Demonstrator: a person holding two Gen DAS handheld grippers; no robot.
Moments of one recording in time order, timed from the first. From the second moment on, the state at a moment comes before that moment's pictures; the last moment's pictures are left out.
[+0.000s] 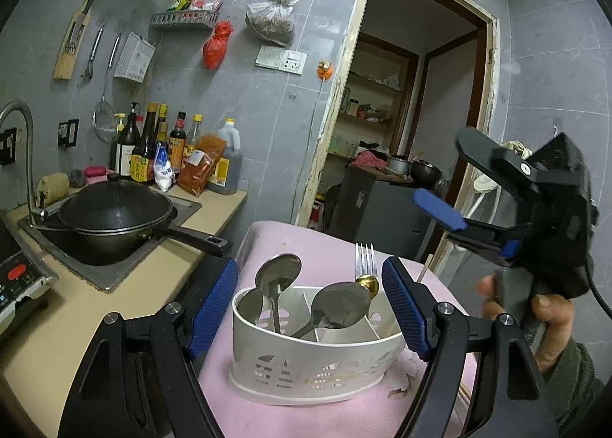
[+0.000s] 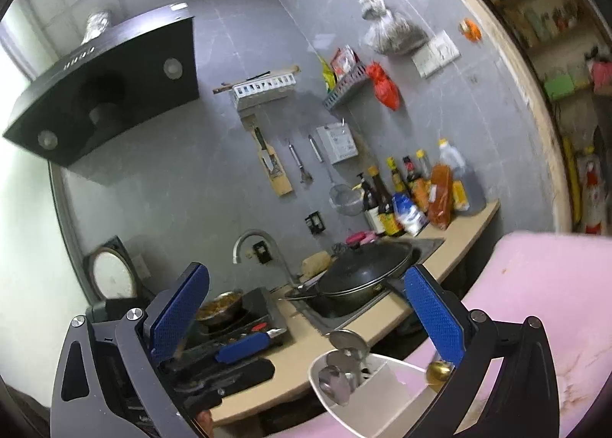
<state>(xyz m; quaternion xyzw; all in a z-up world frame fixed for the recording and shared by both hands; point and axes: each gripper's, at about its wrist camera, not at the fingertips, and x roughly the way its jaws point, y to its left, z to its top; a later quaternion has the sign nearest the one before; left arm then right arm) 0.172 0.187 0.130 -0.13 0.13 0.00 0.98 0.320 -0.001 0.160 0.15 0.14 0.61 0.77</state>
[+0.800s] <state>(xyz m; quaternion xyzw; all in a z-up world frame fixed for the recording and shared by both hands) 0.149 0.085 0.130 -0.07 0.09 -0.02 0.99 0.233 -0.147 0.131 0.02 0.07 0.30 0.95</state>
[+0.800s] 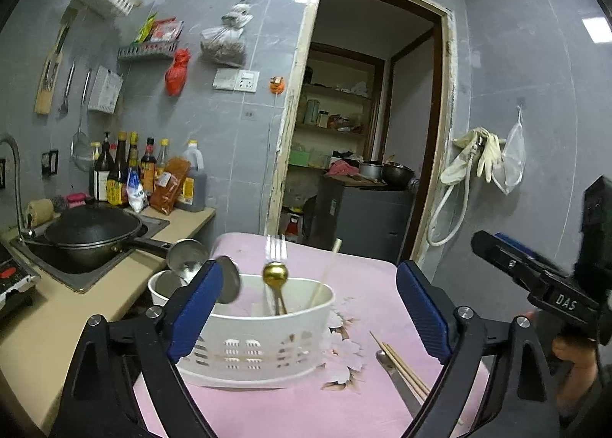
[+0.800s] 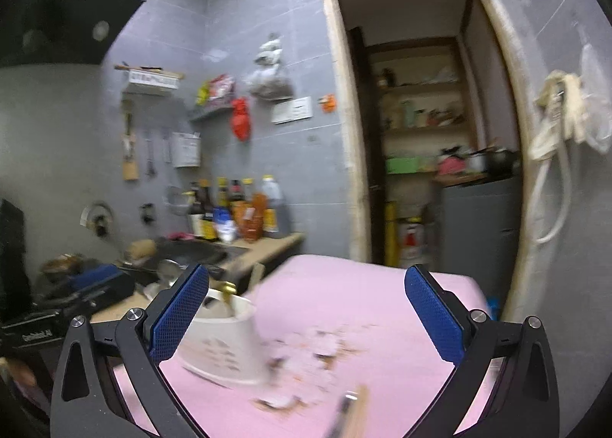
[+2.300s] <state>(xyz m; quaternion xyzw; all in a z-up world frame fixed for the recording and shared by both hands) 0.266 -0.024 -0.004 -0.03 0.46 -0.16 0.87 0.240 -0.175 -0.012 -0.16 0.34 0.26 0.89</state>
